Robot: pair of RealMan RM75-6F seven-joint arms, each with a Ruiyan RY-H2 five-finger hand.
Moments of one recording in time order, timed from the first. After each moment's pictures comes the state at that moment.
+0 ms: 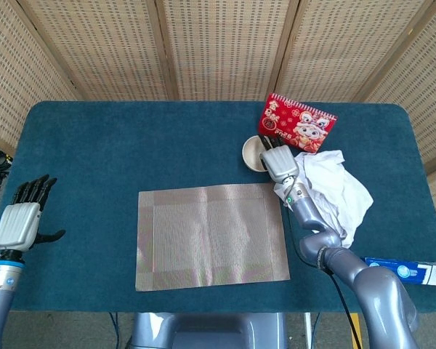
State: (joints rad) left arm -0.28 -1.13 -0.12 -1.76 1.22 1.28 0.21; right arm 0.99 -1.84 0.21 -0.59 -1.23 0.70 -0.07
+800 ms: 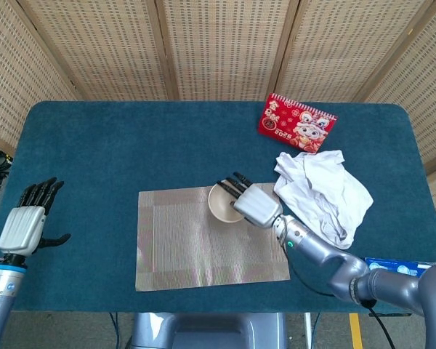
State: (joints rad) left arm -0.27 -1.12 -0.09 -1.79 1.30 1.29 0.17; right arm 0.93 -1.44 0.03 -1.41 -1.53 0.89 -0.23
